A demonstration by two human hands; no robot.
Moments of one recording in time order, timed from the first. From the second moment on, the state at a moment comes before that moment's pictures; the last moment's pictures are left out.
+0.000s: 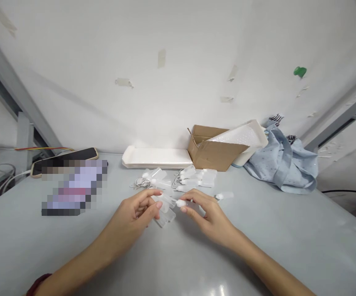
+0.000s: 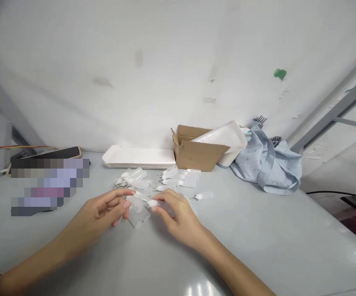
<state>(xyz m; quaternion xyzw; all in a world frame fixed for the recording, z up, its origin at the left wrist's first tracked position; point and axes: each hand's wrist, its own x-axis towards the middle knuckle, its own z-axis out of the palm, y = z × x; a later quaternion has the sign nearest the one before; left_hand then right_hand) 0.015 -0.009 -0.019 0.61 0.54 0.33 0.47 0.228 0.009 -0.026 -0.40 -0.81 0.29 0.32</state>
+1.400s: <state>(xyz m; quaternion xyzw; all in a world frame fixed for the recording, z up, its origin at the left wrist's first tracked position) 0.014 -0.012 -0.012 0.67 0.49 0.28 0.48 0.221 0.000 -0.035 -0.38 -0.75 0.44 0.31</state>
